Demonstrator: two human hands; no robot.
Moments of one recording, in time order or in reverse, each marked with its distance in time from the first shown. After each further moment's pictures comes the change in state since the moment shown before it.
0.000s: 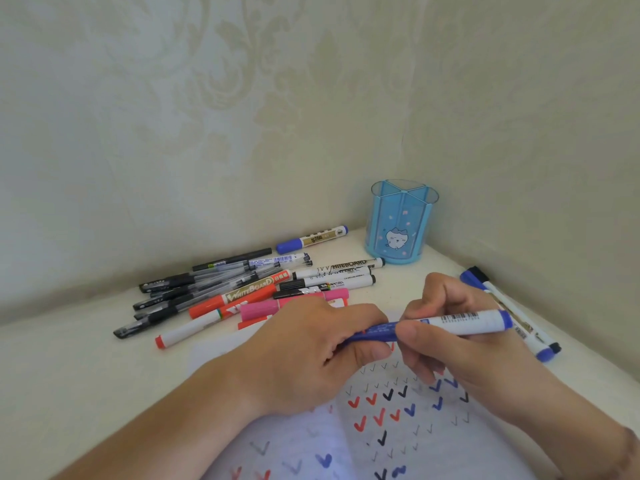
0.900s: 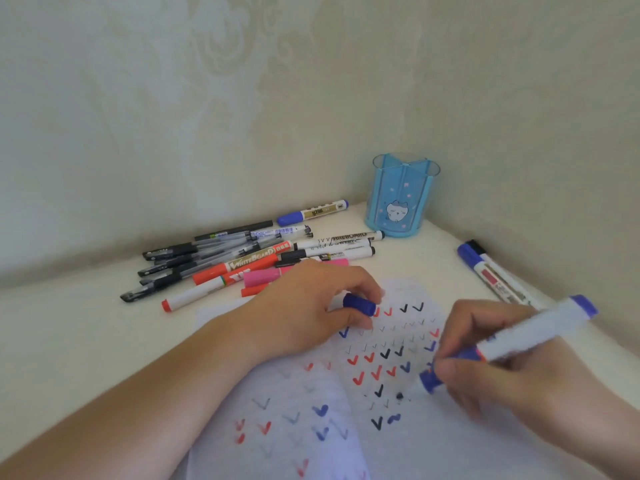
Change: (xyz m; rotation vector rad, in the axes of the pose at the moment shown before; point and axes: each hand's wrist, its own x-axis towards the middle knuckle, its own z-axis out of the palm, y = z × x) left_hand 0.002 -0.013 0.007 -0.146 -0.014 -0.163; right_hand -0.050 -0.026 0.005 -0.254 0.045 0.182
